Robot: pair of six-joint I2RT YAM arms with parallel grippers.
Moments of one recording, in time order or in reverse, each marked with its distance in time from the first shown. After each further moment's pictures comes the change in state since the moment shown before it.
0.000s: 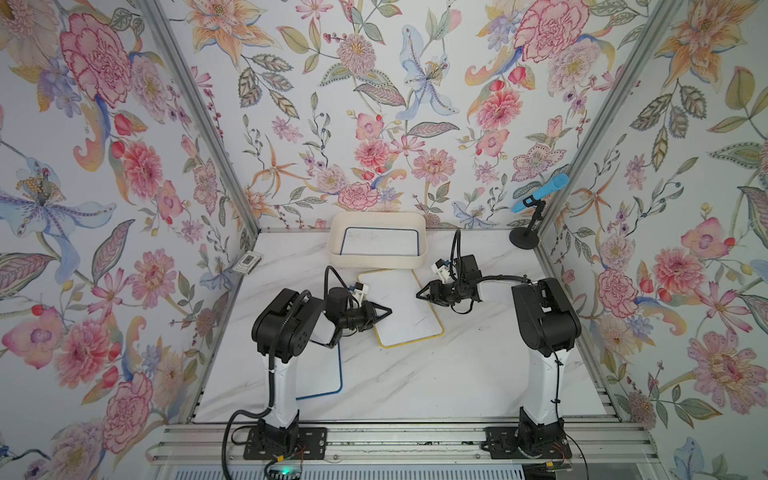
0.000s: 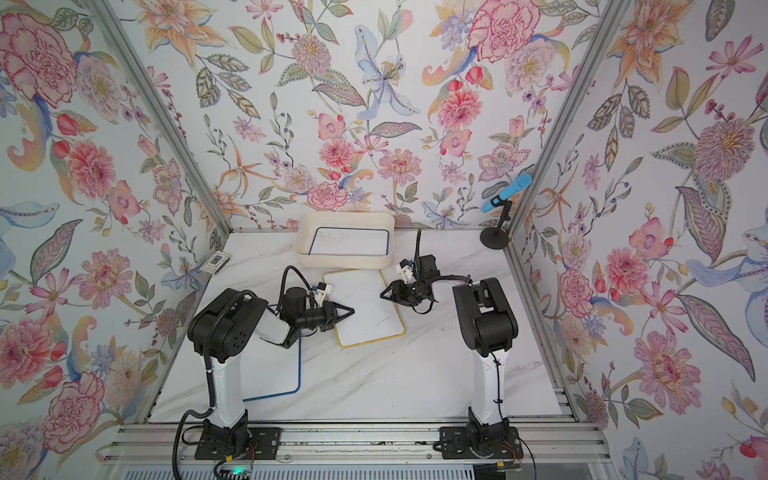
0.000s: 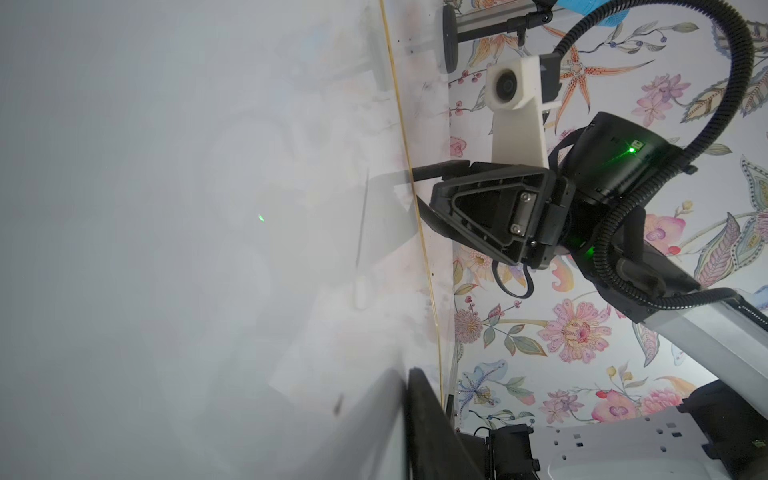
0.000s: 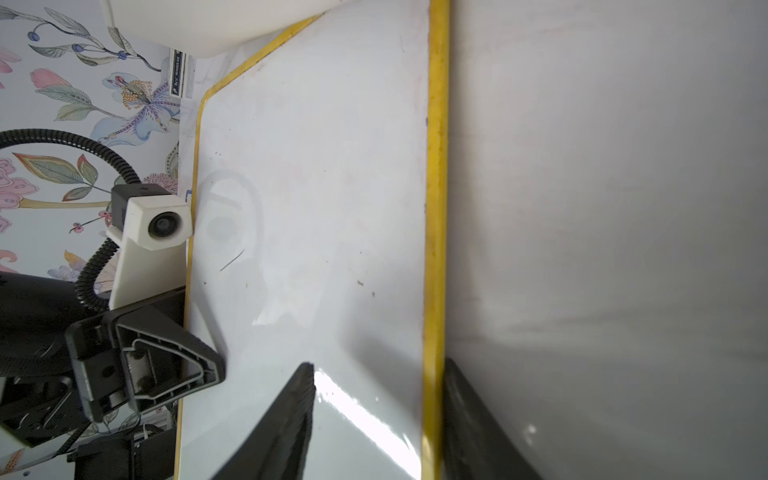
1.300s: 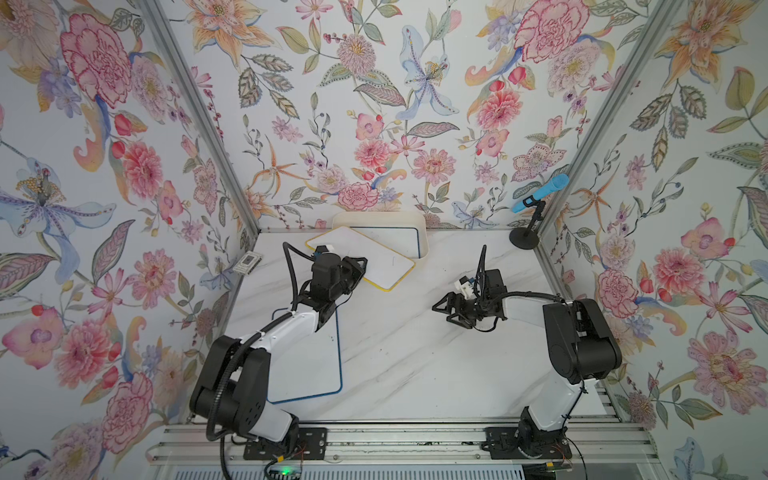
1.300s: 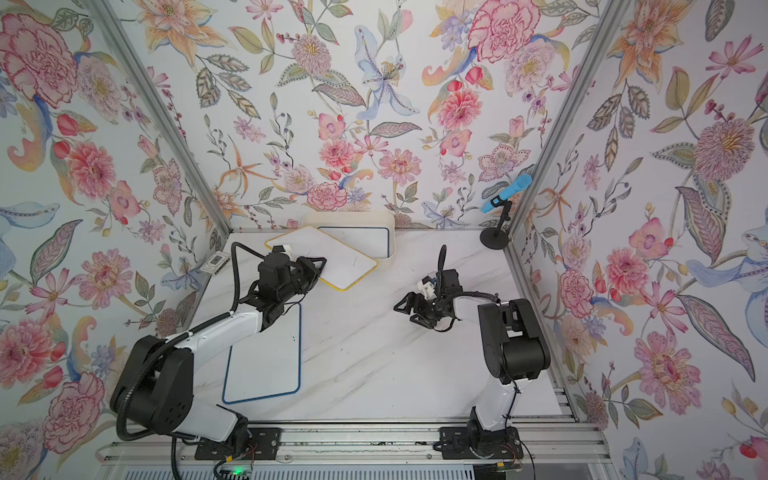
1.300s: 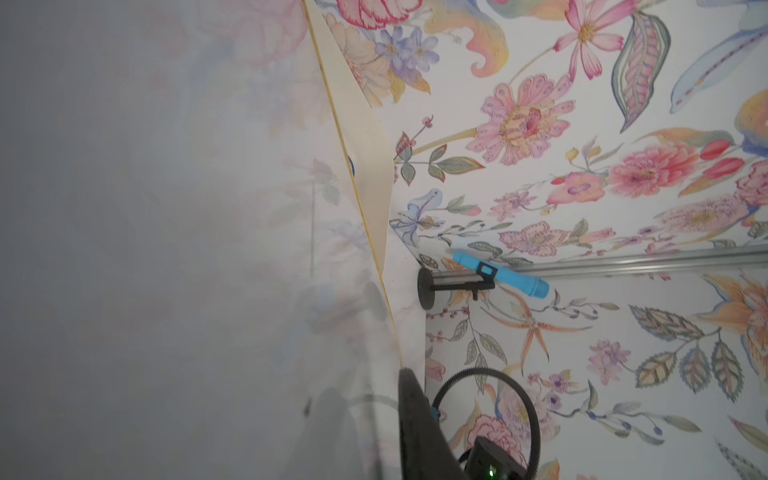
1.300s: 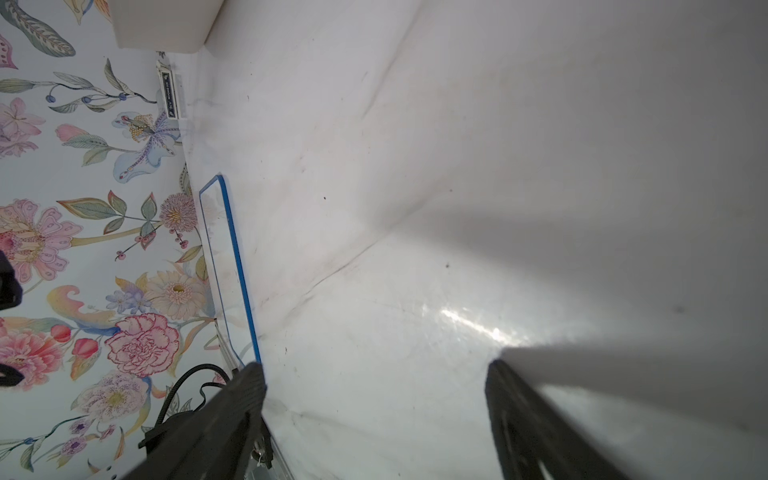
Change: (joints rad) left arm -0.010 -0.489 0.230 -0.575 -0.746 -0.177; right arm -0.106 -0.278 -0.288 -0.072 -0.007 0.127
